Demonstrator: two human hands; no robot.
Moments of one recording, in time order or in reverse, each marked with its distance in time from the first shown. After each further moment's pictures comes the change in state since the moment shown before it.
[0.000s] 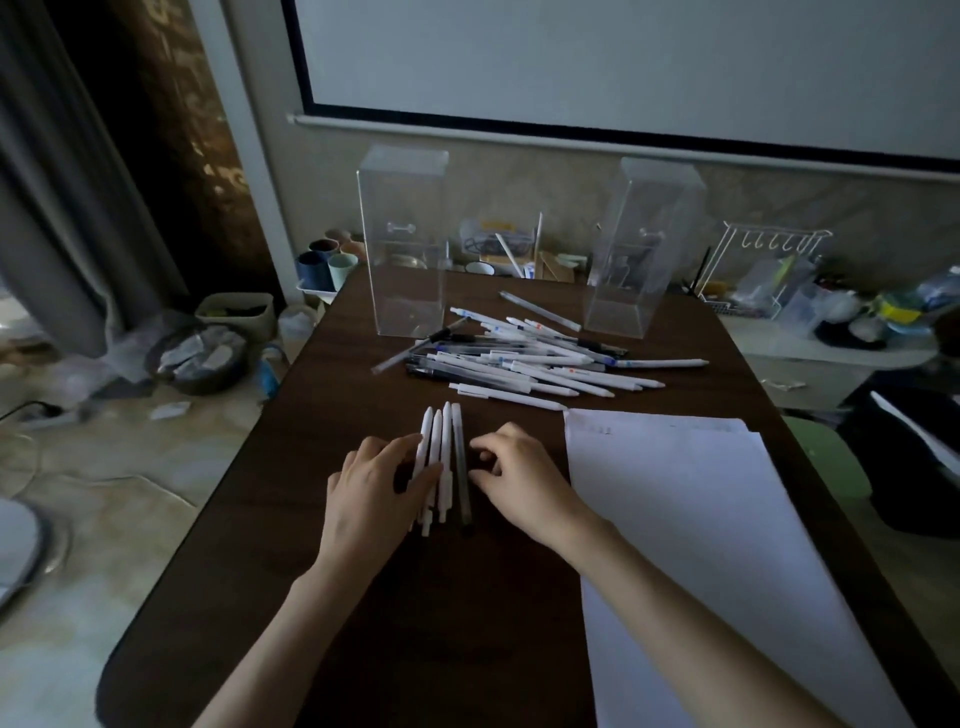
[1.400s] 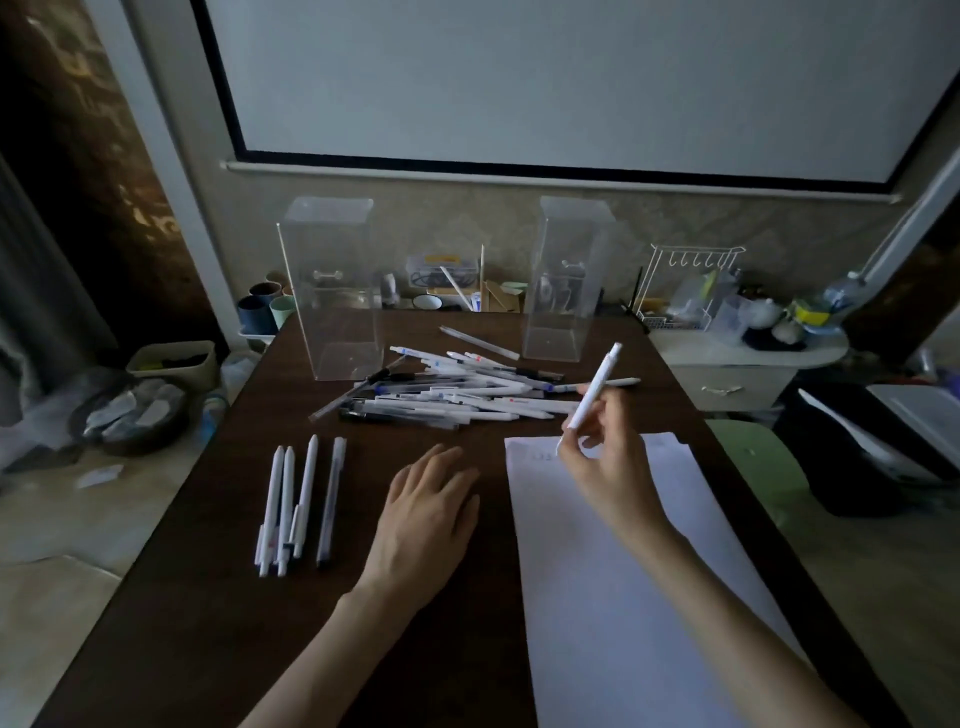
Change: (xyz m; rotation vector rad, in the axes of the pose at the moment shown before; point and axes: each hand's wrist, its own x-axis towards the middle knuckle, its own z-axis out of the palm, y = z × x) left_hand 0.017 0.058 0.047 0.109 0.034 0.521; right_hand -0.032 0.075 -0.078 0.251 0.628 0.050
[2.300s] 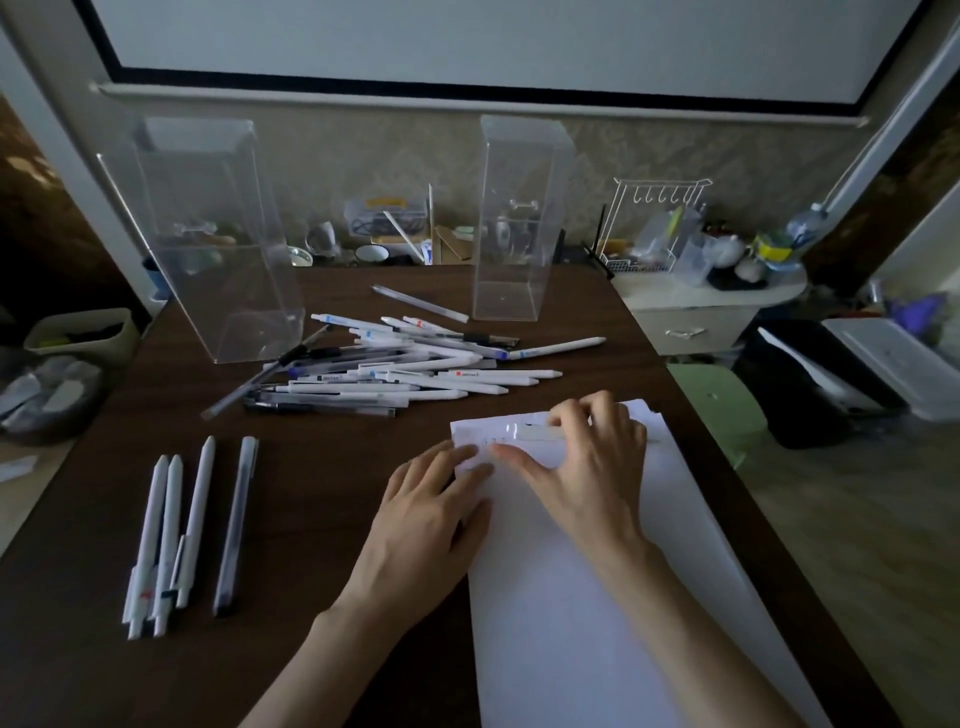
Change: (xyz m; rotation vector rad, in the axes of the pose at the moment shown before) left_hand 0.027 0.027 0.034 -0.139 -0.150 0.134; right_hand -0.003 0.048 0.006 -0.653 0.248 -0.123
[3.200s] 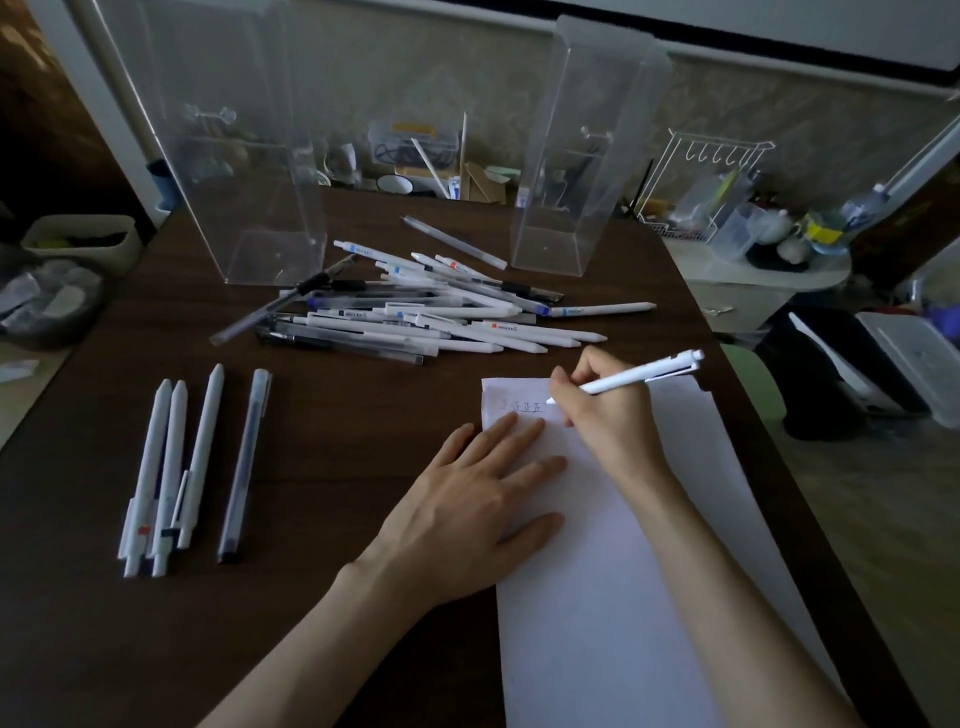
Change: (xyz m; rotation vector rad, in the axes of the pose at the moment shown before) left_hand 0.001 0.004 0.005 0.011 -0.230 0.103; right_hand 0.026 -0.001 0.026 0.573 -0.363 0.377
